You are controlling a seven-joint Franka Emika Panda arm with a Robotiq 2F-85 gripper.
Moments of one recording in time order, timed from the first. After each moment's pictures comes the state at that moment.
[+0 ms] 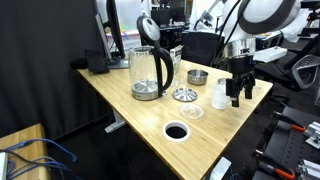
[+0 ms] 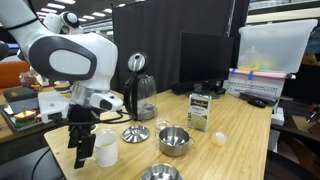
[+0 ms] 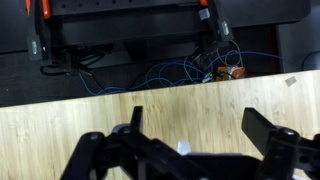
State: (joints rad) arm 0.07 -0.10 0.05 -2.75 0.16 2.33 0.08
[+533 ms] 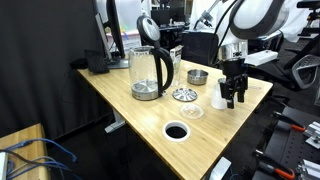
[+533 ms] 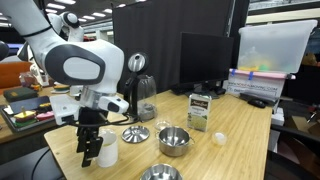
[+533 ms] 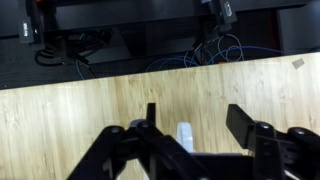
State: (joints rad) arm 0.07 -0.02 0.04 -2.69 0.16 2.36 0.08
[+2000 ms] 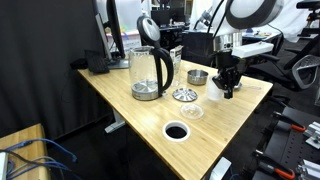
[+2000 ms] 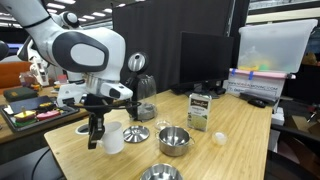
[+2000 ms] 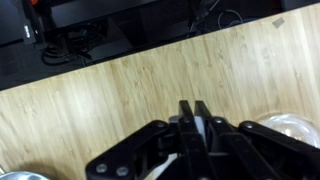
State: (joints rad) arm 0.07 -0.05 0.05 -2.63 0.11 2.33 0.30
